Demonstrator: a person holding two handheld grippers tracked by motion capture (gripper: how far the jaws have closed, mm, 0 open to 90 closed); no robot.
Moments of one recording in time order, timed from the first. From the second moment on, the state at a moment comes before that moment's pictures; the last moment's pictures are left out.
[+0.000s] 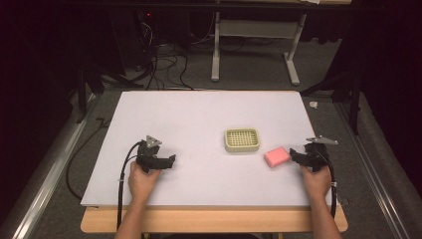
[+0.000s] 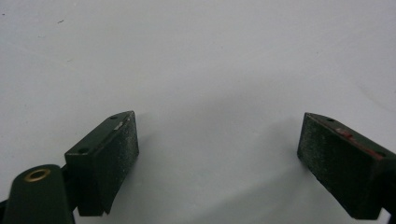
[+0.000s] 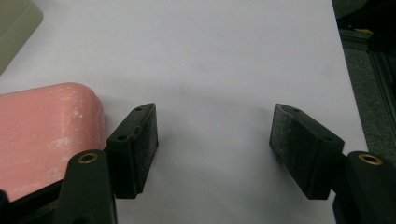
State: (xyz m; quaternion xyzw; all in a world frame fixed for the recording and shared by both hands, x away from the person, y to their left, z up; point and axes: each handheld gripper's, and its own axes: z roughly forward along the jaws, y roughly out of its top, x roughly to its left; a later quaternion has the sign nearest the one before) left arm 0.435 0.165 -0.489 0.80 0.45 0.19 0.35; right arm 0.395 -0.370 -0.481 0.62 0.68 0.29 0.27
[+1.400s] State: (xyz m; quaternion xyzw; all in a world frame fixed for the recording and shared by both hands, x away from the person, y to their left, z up) left arm 0.436 0.166 -0.489 0.80 0.45 0.19 0.35; right arm 0.386 -0.372 -0.475 0.62 0.67 0.31 0.27
